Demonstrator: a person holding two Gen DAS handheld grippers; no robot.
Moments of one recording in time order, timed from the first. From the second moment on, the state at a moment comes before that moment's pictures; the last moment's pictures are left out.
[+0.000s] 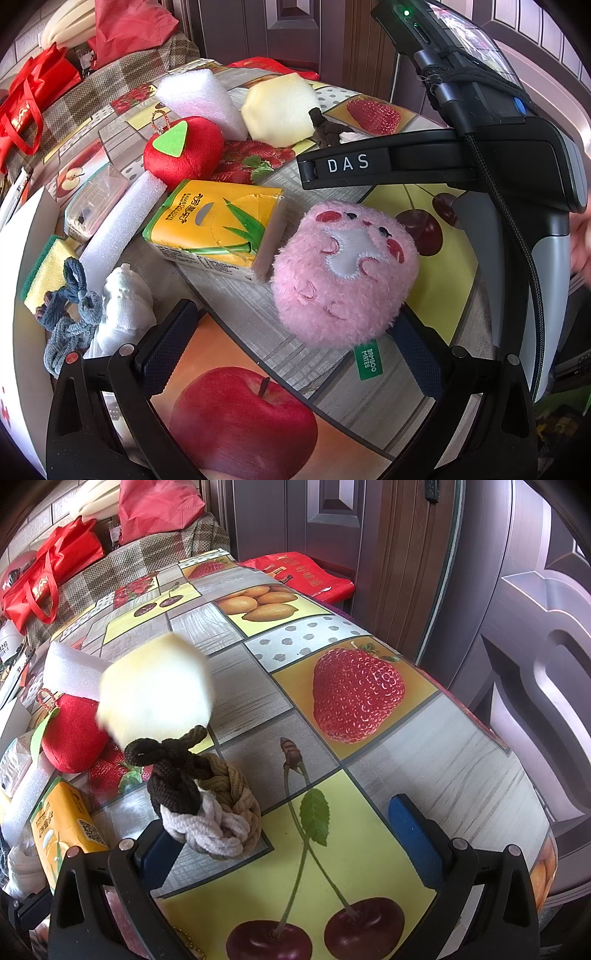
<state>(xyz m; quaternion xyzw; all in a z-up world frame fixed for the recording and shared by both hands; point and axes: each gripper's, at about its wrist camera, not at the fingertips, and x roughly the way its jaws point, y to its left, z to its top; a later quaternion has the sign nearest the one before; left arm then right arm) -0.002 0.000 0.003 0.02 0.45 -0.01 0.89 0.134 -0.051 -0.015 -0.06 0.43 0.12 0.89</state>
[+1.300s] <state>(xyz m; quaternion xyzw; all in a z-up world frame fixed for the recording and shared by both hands) -0.157 0.061 0.115 -0.03 0.21 0.10 0.97 0.049 -0.168 0.079 0.06 0.15 0.37 0.92</state>
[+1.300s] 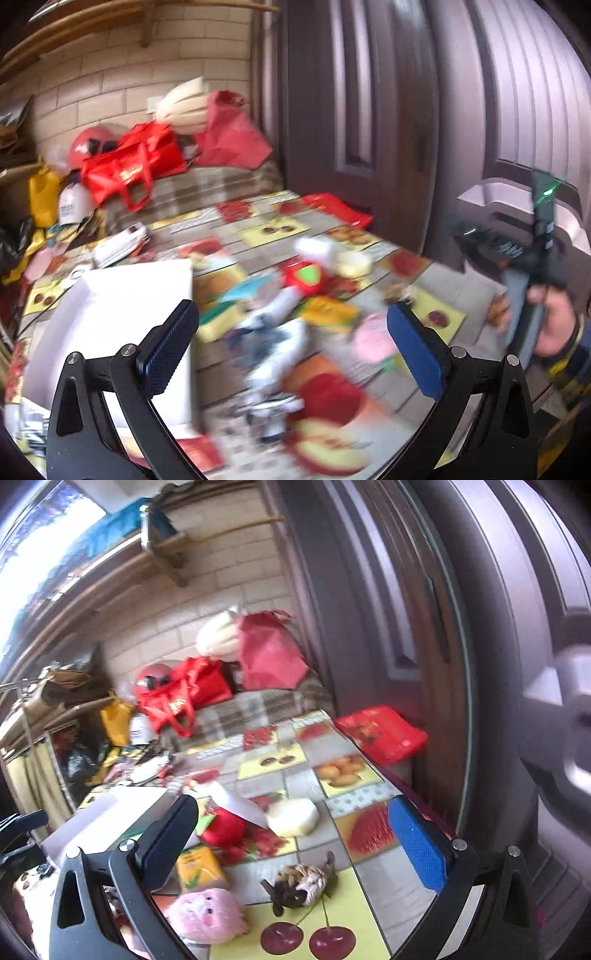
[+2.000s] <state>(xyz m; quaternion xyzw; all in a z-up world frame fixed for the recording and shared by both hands) -0.109 0.066 0.013 -0.02 0.42 0.07 0.90 0.029 -0.055 0.008 -0.19 0.33 0.44 0.81</state>
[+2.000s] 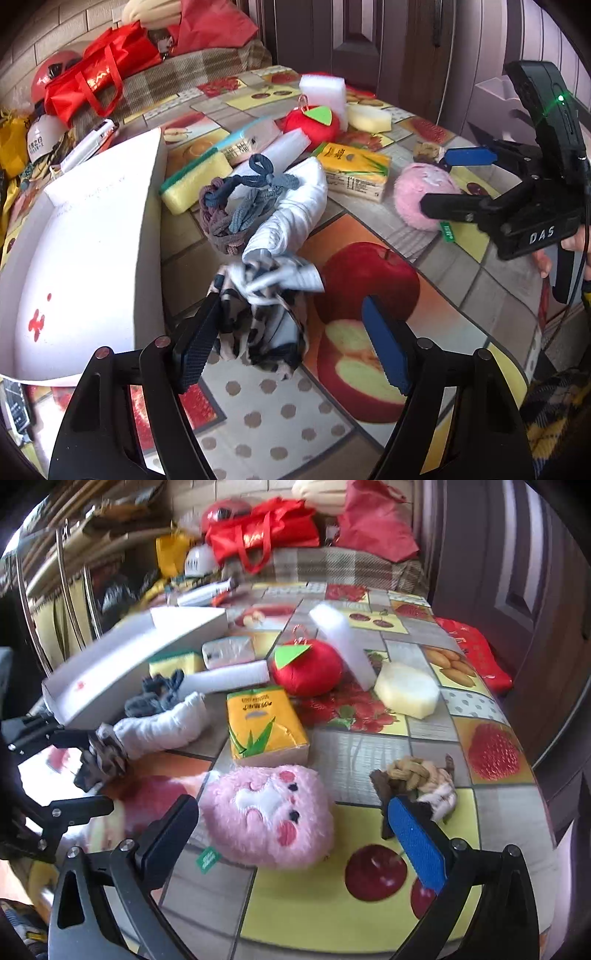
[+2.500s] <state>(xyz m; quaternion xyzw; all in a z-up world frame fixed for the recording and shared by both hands) -0.126 0.061 0.032 -0.04 0.40 0.04 0.92 0.034 -0.049 -0.012 -0.20 0.36 0.47 0.78</state>
